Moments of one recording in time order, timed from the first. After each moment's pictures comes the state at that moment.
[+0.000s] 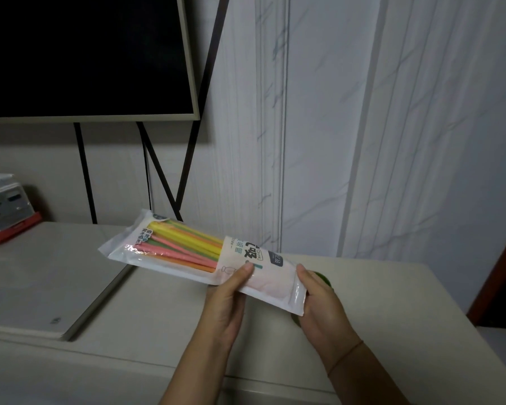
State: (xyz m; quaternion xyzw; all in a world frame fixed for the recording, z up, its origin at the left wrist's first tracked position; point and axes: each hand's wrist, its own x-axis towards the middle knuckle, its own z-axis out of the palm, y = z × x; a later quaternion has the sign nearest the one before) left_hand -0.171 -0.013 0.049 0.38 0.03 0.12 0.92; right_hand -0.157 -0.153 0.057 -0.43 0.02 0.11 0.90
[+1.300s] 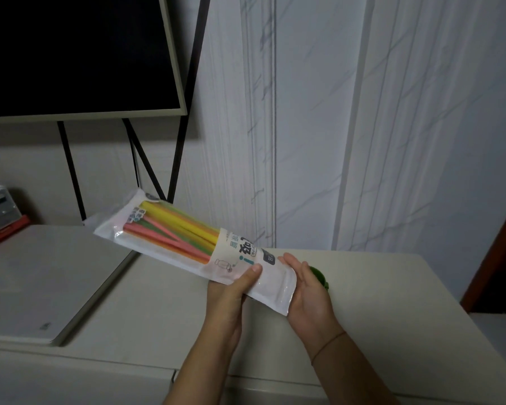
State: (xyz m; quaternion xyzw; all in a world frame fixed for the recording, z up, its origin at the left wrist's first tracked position) left_hand -0.168 -0.026 0.039 0.54 0.04 0.16 0.83; right_hand -0.142 -0.151 0.046 -0.27 0.03 0.20 0.94
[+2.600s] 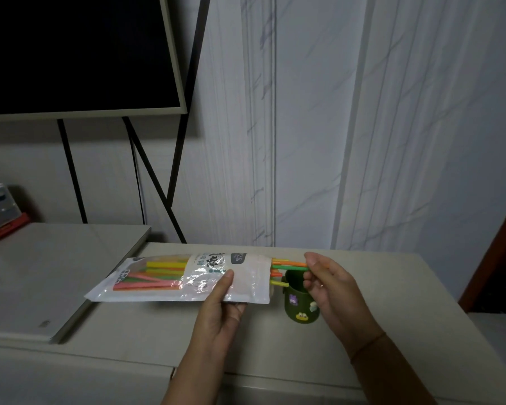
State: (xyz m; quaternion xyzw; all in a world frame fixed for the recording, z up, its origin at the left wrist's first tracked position) left_hand -0.168 -0.013 0.019 0.21 0.13 0.07 0.97; right_hand -0.143 -0.196 0.051 -0.49 0.00 0.04 0.87
